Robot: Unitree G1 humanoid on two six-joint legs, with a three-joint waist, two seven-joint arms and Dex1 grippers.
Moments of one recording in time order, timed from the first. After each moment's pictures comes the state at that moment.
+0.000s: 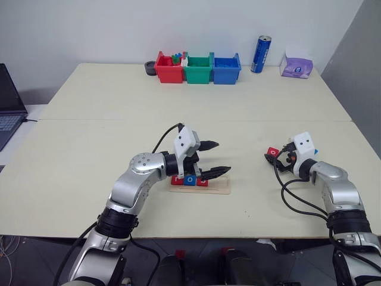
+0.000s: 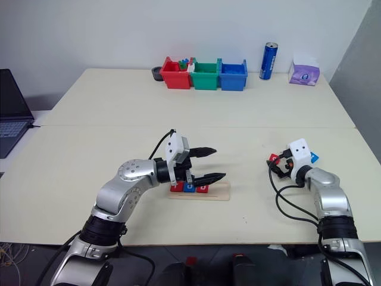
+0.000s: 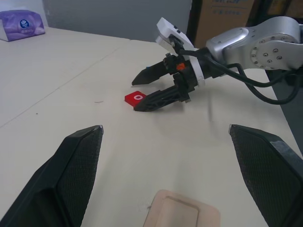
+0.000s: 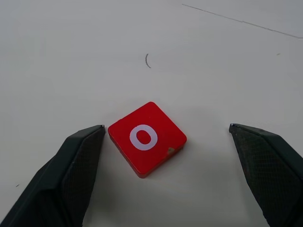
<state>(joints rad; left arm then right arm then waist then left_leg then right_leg) -0.49 0.37 -0.19 -0.09 -0.36 0.43 -0.95 -0.46 -0.54 -0.10 0.36 0.14 0.37 0.65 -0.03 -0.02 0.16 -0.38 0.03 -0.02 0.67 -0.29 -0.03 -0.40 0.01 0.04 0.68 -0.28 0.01</state>
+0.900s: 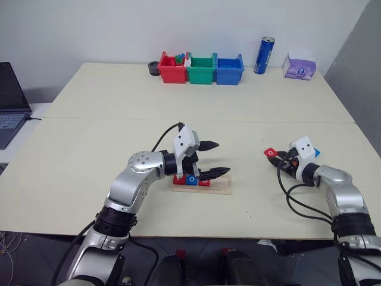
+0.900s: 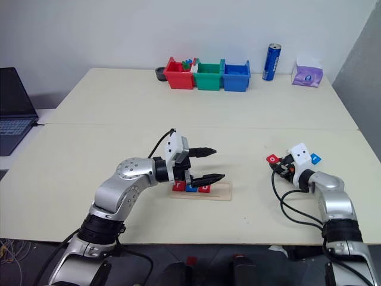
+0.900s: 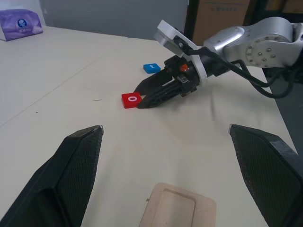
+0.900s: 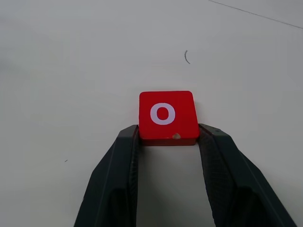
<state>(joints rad) -0.50 0.40 -0.19 -0.12 -0.36 0.44 -0.97 -0.32 -0.50 -0.12 0.13 0.14 0.48 0.58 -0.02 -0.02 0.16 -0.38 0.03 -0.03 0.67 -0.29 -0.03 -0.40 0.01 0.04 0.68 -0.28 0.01</state>
